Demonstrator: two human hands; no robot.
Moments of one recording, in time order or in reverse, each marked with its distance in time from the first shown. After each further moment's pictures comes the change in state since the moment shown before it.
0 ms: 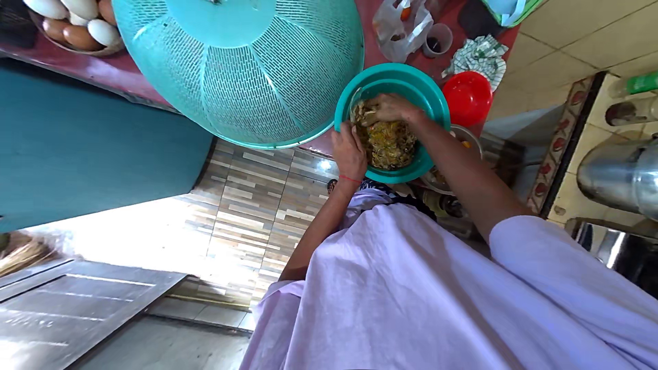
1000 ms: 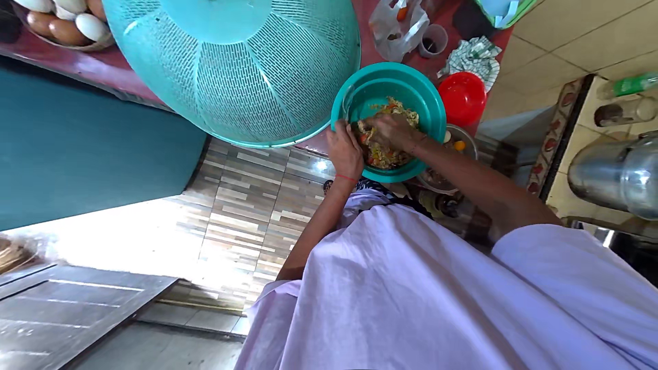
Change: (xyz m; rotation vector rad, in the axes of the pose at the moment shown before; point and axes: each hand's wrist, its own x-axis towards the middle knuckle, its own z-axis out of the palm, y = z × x) left_hand 0.001 0.005 -0.006 0.047 -0.058 -0.090; right_hand -0.056 -0.007 0.042 -0.229 0.162 -0.202
